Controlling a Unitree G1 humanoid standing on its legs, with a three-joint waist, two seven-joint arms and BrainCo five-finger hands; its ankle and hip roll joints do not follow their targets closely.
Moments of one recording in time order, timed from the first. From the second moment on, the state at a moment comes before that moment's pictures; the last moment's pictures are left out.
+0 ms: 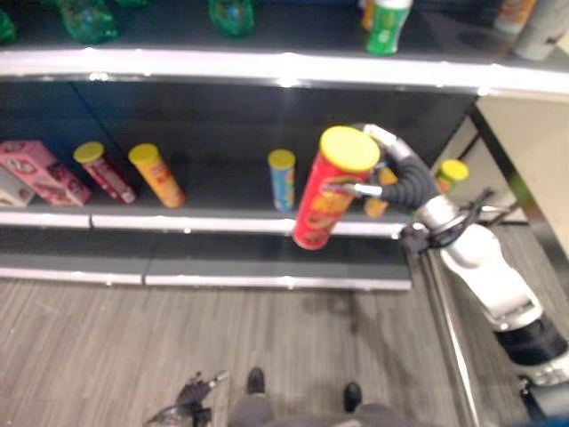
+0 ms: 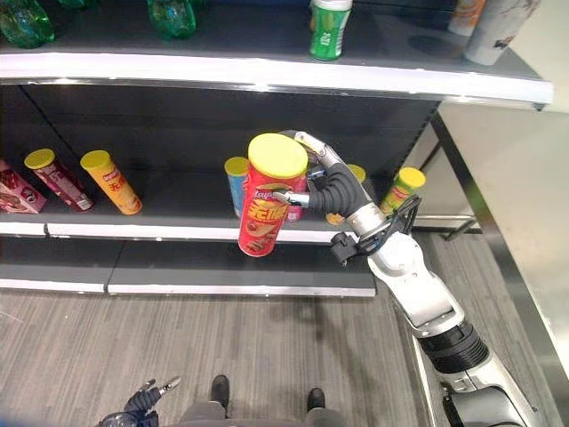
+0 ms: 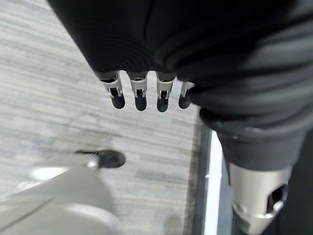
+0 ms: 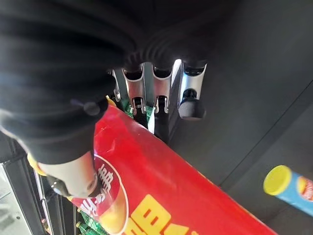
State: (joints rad) left arm 0.11 0.26 0.11 0.95 -0.13 0.00 0.00; right arm -0.41 -0.59 0.28 -0.30 0.16 -0.03 0.01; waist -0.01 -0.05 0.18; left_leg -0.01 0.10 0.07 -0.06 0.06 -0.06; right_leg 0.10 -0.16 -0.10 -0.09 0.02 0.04
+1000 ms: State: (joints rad) left arm 0.10 0.21 0.05 0.90 -0.13 0.00 0.01; right arm -0.45 -0.64 0.36 -0.20 0.14 -0.01 0.03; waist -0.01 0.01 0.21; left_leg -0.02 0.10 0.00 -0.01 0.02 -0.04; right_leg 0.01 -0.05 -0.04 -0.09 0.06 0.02
